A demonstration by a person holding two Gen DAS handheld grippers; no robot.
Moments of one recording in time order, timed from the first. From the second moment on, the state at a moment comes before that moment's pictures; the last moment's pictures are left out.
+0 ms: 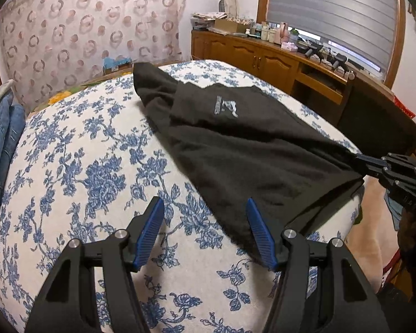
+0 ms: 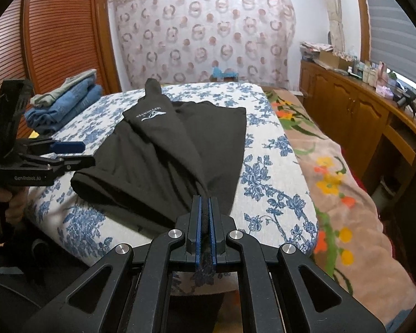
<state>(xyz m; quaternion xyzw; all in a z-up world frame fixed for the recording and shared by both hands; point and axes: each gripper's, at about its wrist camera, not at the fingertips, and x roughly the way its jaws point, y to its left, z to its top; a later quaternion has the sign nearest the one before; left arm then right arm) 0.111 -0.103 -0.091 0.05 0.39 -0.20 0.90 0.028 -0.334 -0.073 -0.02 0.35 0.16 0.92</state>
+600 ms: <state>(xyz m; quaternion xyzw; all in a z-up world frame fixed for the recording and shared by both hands) 0.127 -0.065 -0.074 0.01 0.37 -0.17 0.91 0.062 -0.329 -0.041 -0.03 0.33 0.16 0.93</state>
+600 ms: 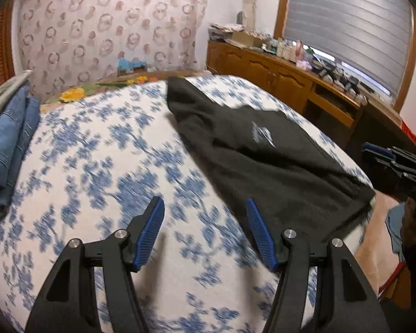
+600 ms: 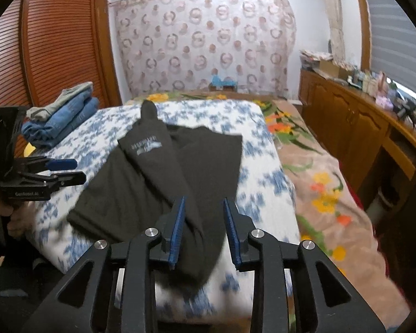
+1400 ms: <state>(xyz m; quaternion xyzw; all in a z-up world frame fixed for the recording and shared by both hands) 0.137 -0.024 -0.070 -0.03 0.34 -0.12 0.93 0.174 -0.185 -0.059 -0.11 0.40 0.30 0.86</state>
